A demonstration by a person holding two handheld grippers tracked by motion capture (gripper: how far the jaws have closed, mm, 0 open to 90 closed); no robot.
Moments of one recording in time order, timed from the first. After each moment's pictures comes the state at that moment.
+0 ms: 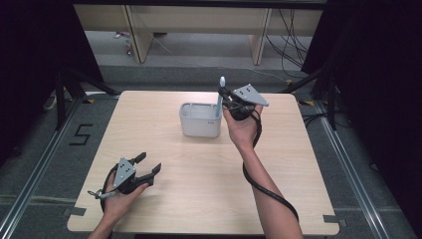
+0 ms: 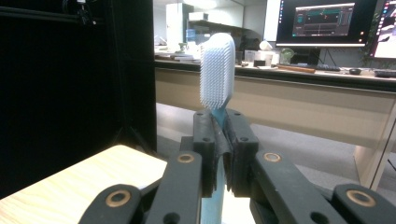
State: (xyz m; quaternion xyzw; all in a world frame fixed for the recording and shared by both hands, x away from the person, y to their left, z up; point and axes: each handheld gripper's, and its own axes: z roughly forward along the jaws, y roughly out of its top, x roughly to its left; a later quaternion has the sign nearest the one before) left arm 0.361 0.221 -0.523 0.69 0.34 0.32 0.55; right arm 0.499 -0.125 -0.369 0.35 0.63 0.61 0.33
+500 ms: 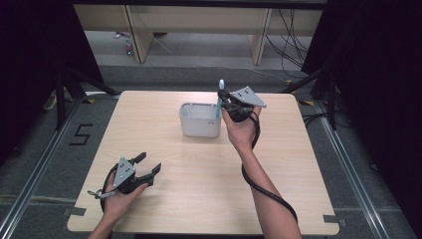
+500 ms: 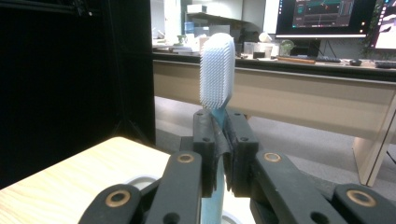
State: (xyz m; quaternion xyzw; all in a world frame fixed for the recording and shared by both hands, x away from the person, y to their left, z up) left arm 0.361 0.221 -0.523 0.69 0.34 0.32 0.55; right arm 0.502 -0.122 -0.380 0.36 0.64 0.60 0.33
